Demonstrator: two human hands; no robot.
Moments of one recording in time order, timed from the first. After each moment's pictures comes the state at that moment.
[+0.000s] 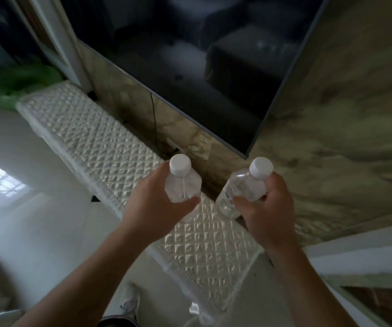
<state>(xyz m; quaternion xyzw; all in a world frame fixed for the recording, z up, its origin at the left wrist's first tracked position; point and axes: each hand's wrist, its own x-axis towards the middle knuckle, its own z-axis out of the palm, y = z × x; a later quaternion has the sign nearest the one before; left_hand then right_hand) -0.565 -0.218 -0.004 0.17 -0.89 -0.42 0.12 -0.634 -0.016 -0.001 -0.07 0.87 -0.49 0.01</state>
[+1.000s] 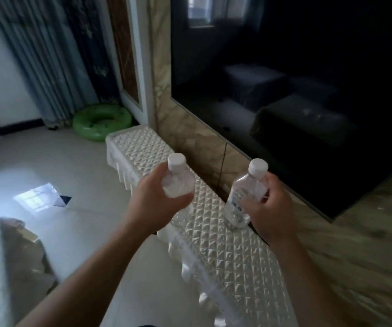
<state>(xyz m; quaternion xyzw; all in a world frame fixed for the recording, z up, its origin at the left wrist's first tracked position) -0.430 -0.550 0.066 0.23 -0.83 -0.44 0.25 -0.540 -0.339 0.082 -0.20 0.85 -0.49 0.00</state>
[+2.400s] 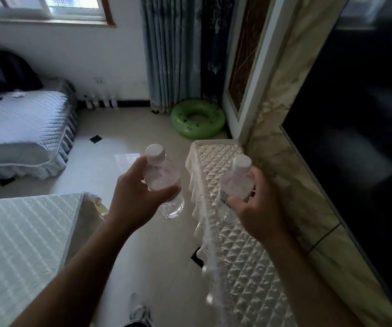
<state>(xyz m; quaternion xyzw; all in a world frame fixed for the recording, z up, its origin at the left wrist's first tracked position) -0.504 -0.858 0.071 0.45 -0.72 -0.36 0.39 -0.717 -0.743 0.059 -0.43 0.76 -0.45 0.19</state>
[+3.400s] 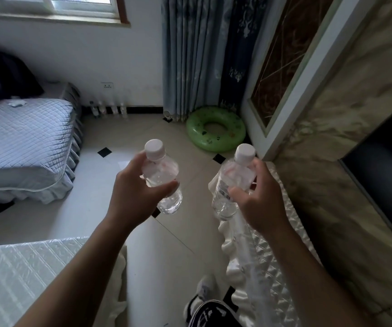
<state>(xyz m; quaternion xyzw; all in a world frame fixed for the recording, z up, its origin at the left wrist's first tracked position) -0.419 -1.217 0.054 0.45 -0.70 -0.39 0.39 -0.632 -1.098 0.072 -0.45 0.76 -0.44 0.15</state>
